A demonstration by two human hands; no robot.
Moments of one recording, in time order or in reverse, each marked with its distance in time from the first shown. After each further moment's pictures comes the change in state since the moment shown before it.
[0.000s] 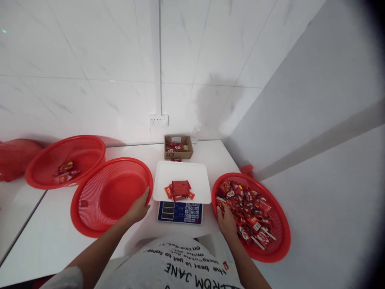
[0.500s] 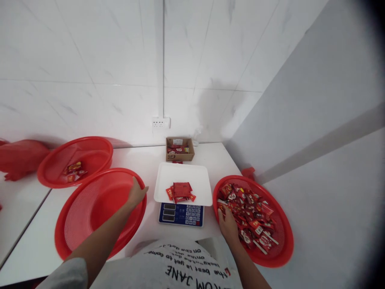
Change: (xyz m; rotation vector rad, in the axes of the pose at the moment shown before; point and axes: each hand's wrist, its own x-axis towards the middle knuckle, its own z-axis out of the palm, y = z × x) left_hand 0.041 -0.003 -0.022 -0.127 0.297 -0.199; right_hand 0.004 0.007 0.004 0.010 0.013 -0.028
